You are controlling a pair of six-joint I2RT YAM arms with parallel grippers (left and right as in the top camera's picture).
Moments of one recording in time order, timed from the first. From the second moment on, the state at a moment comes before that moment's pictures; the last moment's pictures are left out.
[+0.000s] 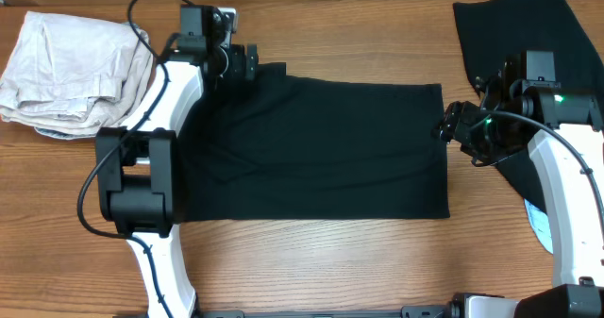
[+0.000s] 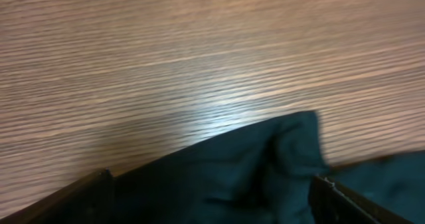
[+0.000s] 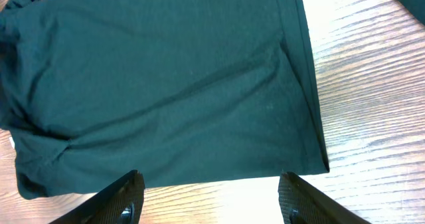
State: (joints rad) left arm -0.08 2.17 1.66 -0.38 0.17 -0.01; right arm -0.08 1.49 1.38 -1.23 -0.30 0.31
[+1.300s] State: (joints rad) left arm -0.07 2.23 1.66 -0.43 0.05 0.05; right arm -0.08 1.49 1.38 -1.24 -0.25 0.30
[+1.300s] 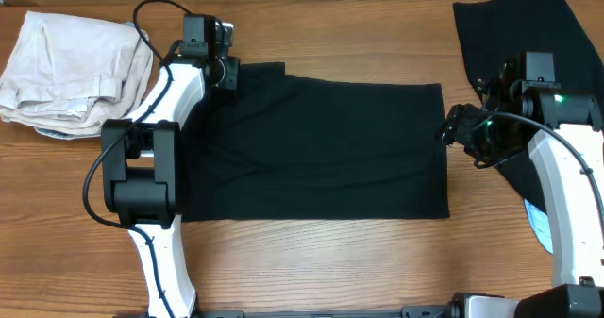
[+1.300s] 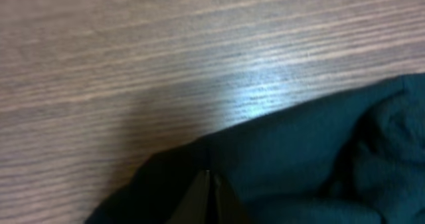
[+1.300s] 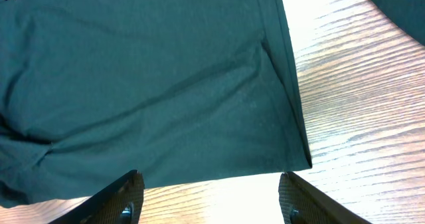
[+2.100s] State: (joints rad) left arm -0.09 2.07 1.80 -1.20 0.14 -0.11; right arm -0.08 1.49 1.38 -1.24 -0.25 0.28
